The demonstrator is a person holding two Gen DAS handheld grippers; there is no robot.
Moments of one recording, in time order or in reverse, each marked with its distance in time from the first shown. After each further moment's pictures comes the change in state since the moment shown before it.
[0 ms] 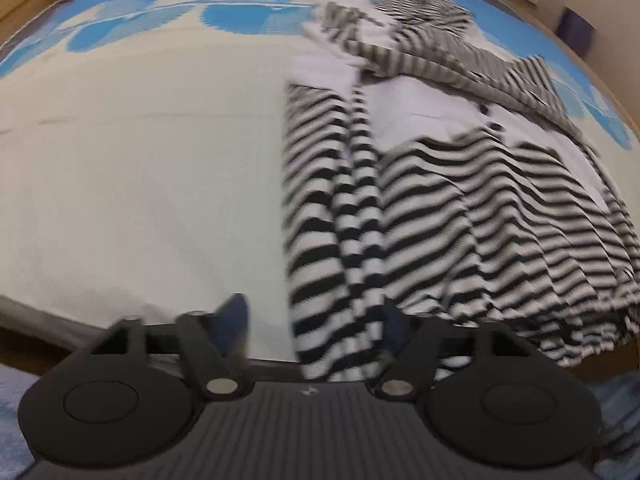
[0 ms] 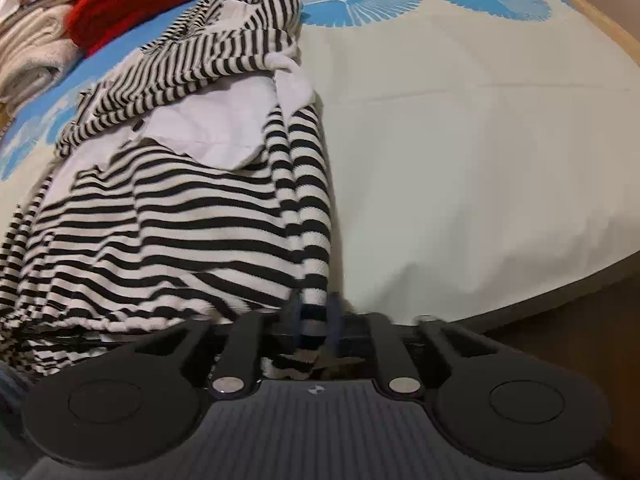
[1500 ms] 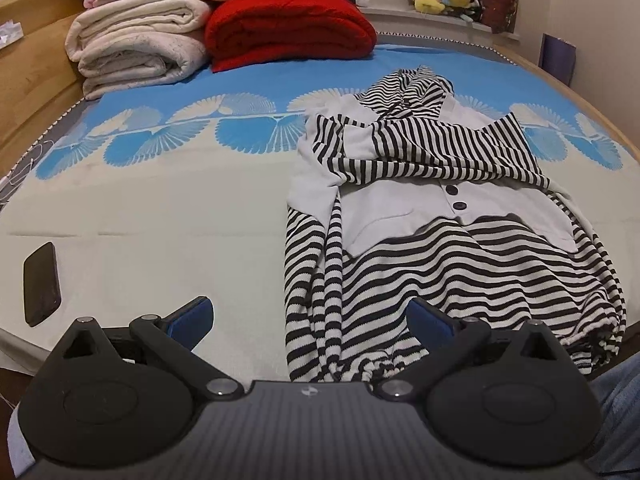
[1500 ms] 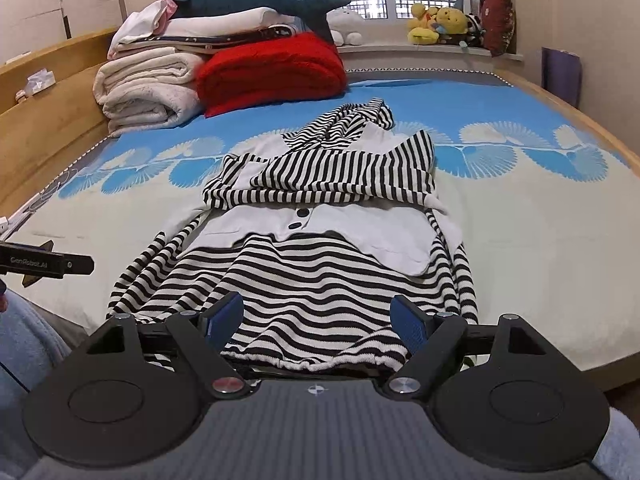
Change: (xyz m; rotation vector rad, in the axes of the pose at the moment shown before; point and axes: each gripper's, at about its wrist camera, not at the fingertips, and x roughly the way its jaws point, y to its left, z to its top) left arm -0.099 -0.047 0.017 0.119 -0.224 0.098; right arm -0.112 0.113 -0.042 -0.246 -0.355 0.153
